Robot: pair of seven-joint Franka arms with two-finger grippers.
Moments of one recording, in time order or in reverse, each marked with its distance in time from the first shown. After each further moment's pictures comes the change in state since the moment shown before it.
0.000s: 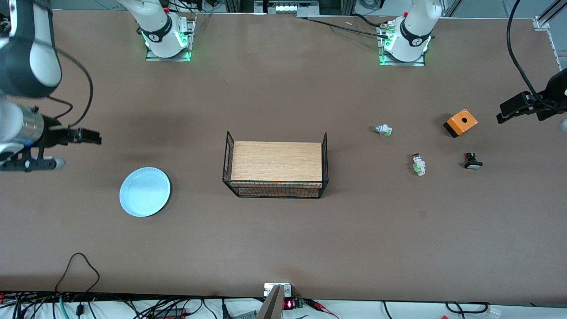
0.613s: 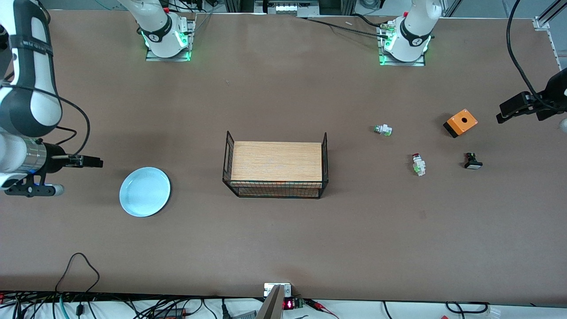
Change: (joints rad) left arm 0.000 0.006 -0.001 -0.001 0.000 -0.005 -0.001; right arm -0.043 0.142 0.000 0.058 0.046 0.088 0.000
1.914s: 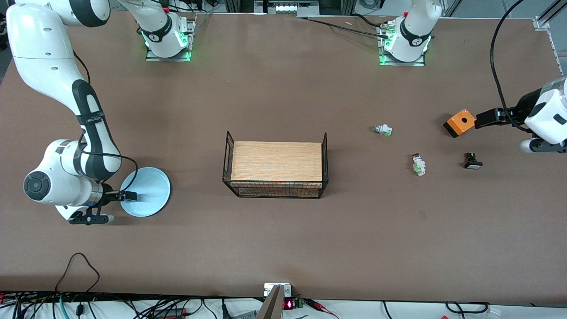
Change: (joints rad) left arm -0.004 0.104 -0.011 -0.002 0.000 -0.083 0.000; right arm 0.000 0.360 0.009 0.005 0.001 0.458 -0.065
